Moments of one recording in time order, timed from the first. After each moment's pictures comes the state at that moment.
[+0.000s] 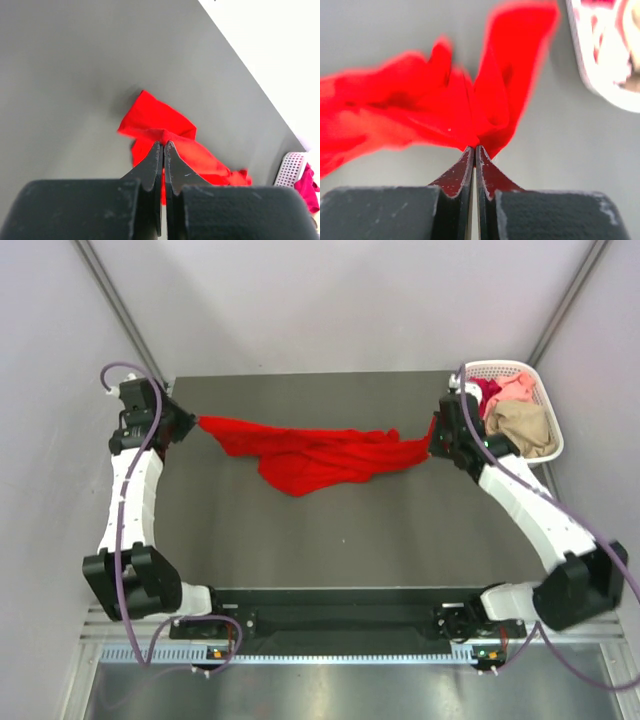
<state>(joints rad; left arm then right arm) 0.19 1.41 1.36 -0.53 0.11 -0.73 0.33 1.42 1.26 -0.57 0.29 0.37</state>
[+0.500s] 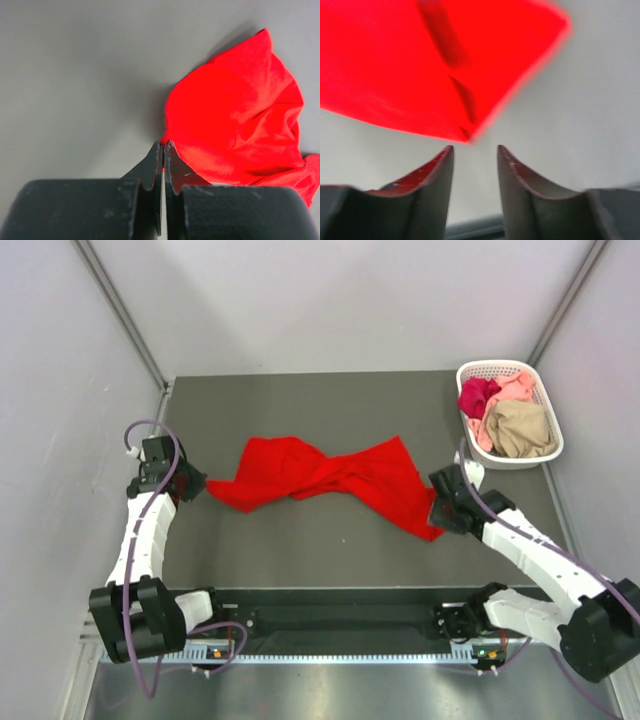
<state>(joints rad) 0.19 1.17 0.90 -0.60 0.01 -0.69 0.48 1.04 0.67 -0.79 0.36 0.73</state>
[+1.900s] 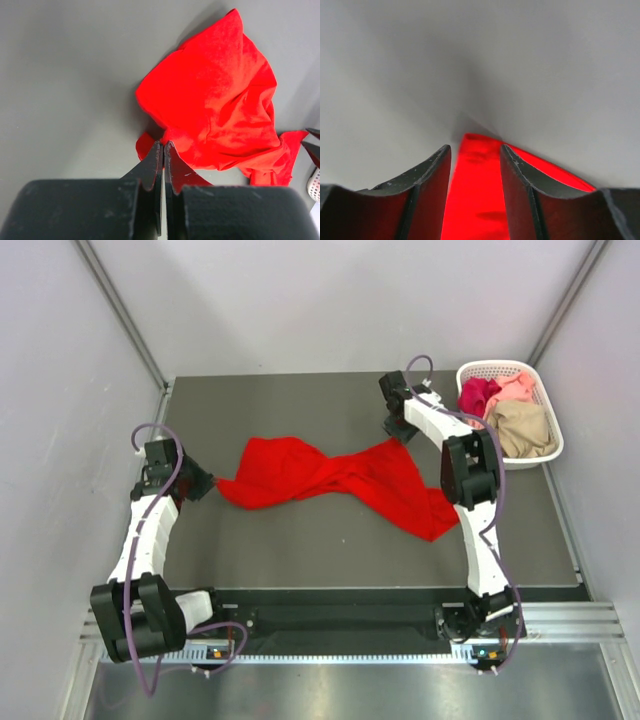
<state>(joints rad) 0.19 1.17 0.85 -0.49 0.15 -0.70 0.34 2.35 2.01 -0.86 0.38 1.10</state>
